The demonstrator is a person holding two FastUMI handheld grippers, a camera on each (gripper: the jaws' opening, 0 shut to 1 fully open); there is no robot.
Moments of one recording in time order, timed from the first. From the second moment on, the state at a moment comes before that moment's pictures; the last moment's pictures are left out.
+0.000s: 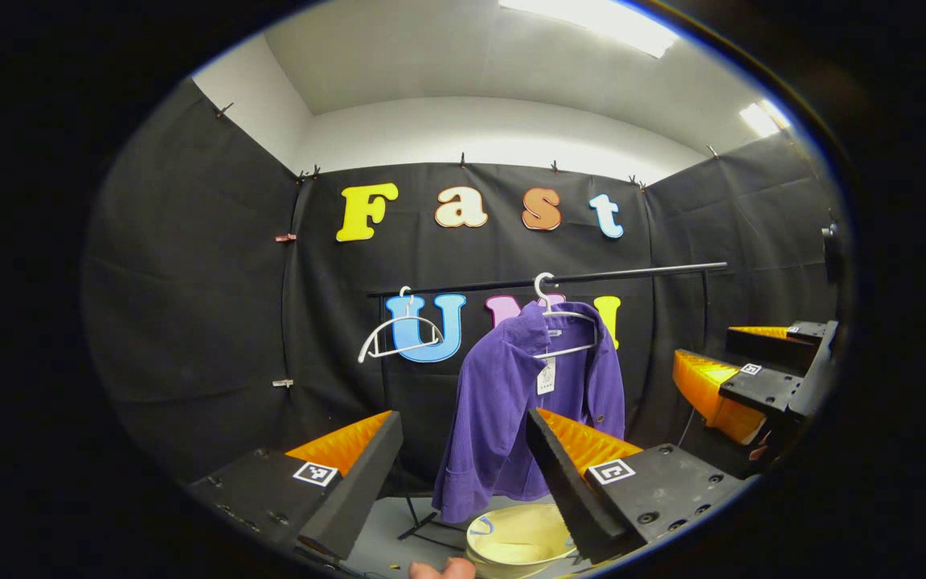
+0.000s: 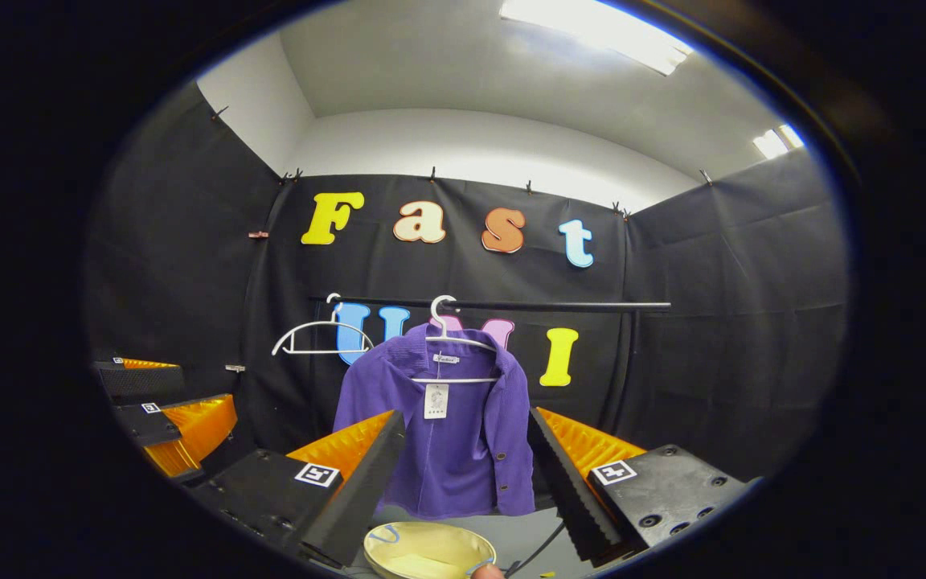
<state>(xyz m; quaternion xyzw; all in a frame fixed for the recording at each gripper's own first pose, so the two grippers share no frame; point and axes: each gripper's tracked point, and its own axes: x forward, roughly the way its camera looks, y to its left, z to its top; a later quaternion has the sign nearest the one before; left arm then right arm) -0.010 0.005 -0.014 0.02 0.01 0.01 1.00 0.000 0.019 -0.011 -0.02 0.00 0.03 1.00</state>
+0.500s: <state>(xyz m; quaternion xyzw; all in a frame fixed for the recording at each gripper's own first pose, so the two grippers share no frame) 0.020 0.002 -0.006 0.01 0.00 0.01 1.00 0.024 0.011 -0.019 0.01 0.01 0.01 1.00</state>
